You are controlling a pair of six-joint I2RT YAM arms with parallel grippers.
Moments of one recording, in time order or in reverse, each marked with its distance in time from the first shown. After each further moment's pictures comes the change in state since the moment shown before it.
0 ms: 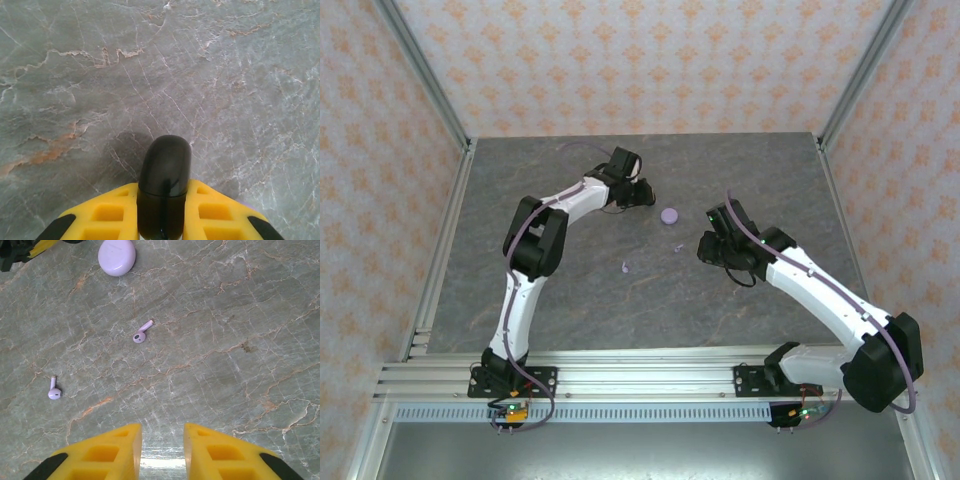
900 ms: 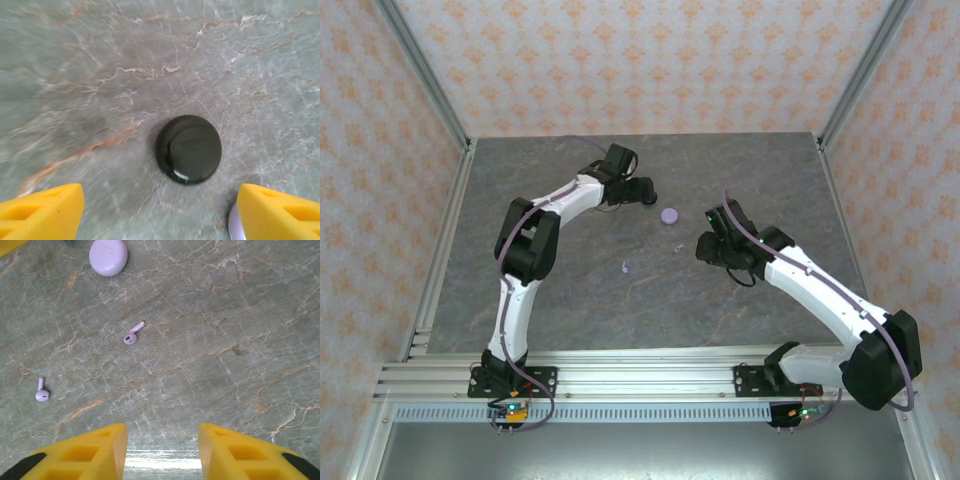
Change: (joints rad) left arm 0.007 -0.138 -0.079 -0.065 -0.156 0.055; right arm 0.000 0.014 0.001 -0.007 0.039 -0.039
